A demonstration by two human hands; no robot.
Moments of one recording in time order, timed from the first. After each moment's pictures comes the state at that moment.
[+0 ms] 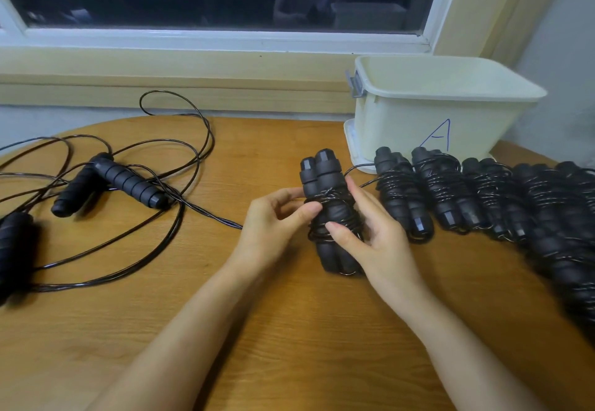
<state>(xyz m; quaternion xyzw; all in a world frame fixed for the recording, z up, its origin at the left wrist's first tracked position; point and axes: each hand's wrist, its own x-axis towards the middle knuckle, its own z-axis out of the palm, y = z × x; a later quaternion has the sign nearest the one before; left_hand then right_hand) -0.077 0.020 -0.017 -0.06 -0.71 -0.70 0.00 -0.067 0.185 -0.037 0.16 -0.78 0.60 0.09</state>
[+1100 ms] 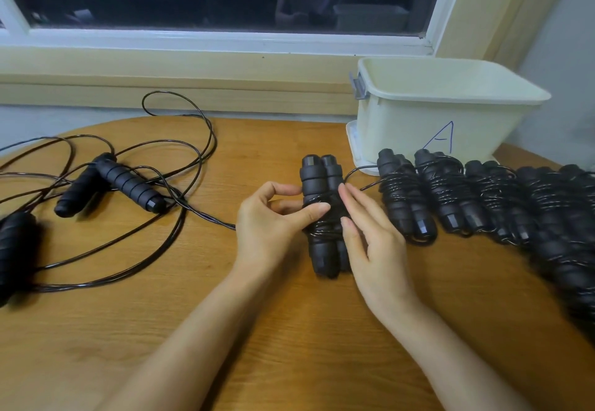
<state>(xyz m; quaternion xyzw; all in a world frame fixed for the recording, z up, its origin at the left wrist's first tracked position) -0.071 0.025 -0.008 0.02 -0.70 -0.71 0.10 -0.057 0.173 -0.037 0.14 -0.86 0.44 0.23</state>
